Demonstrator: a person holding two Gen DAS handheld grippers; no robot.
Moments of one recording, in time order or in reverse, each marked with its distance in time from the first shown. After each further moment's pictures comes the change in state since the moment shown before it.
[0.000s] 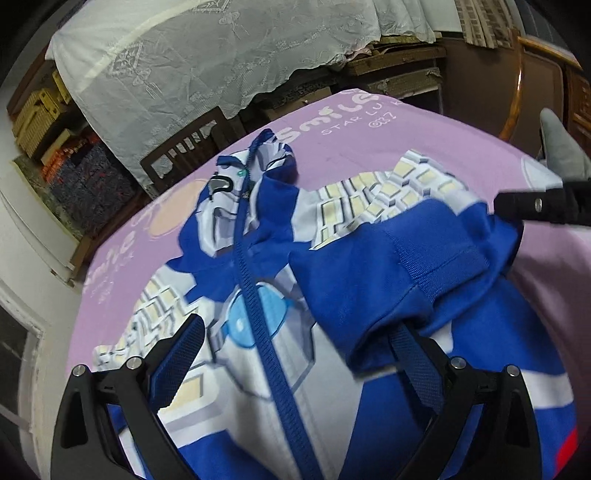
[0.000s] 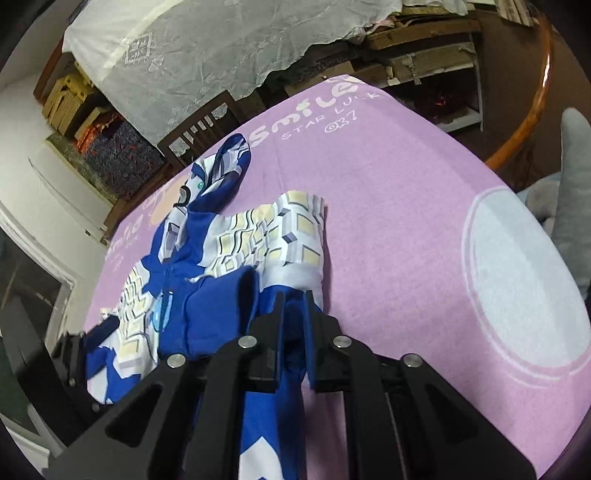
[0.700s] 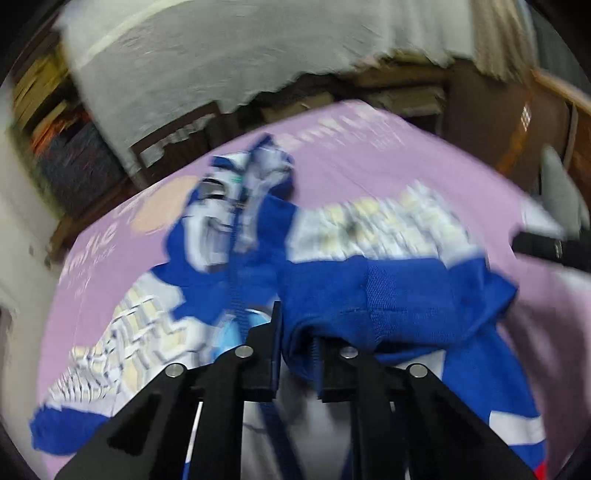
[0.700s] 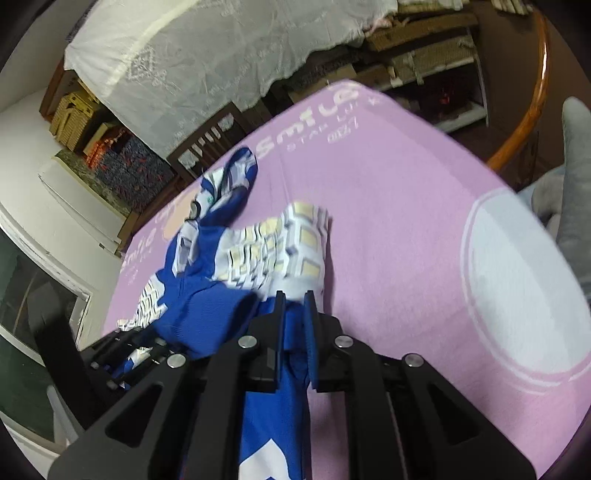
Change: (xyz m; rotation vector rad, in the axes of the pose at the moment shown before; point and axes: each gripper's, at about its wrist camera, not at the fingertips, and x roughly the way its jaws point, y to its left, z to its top) left arm 0.003 0.030 0.020 -0.140 -0.016 -0.085; right arm -0.014 -0.008 0.006 0.039 -0.045 0.072
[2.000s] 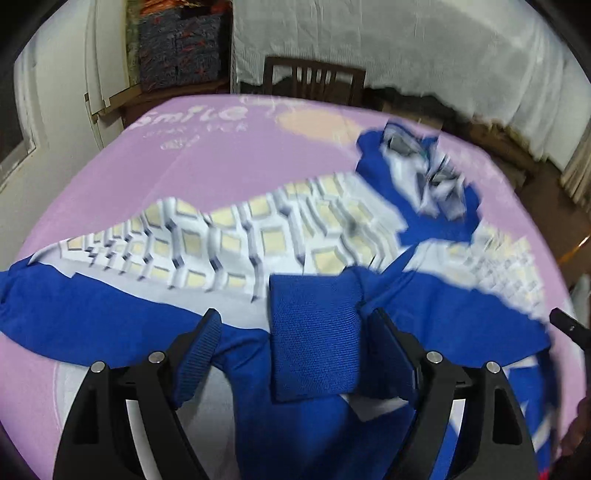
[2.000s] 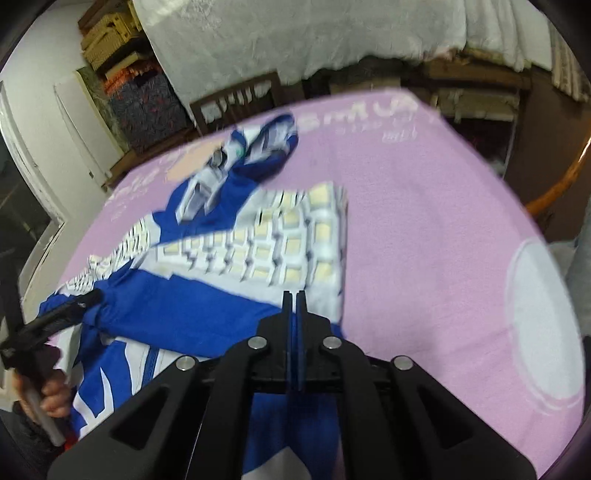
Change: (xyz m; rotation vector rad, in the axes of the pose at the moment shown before) left arm 0.004 0.174 -0.086 -0.463 0.105 0.023; right arm 0.045 0.059 -0.031 -0.284 0.105 -0.110
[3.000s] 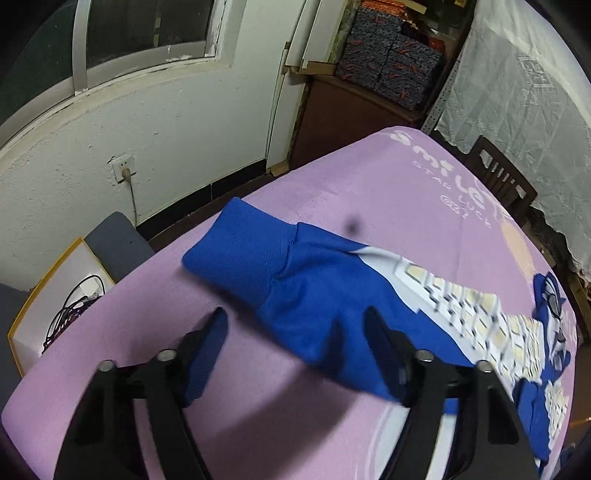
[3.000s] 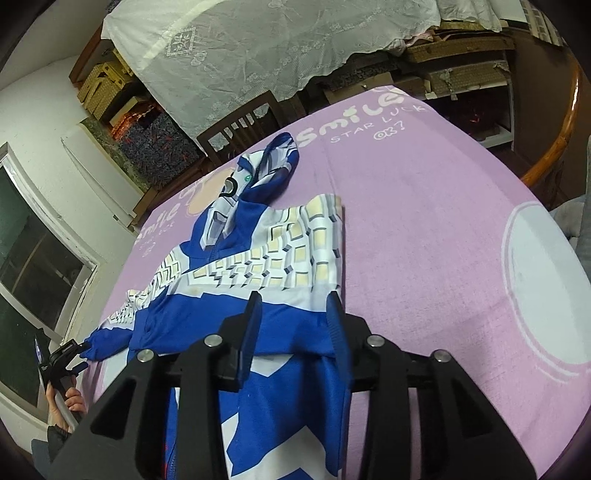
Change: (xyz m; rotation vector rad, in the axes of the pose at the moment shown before) left arm -0.073 0.261 -0.028 -0.595 -0.046 0.264; right arm -0.041 -0.027 -0.005 0.150 -0.088 0.142
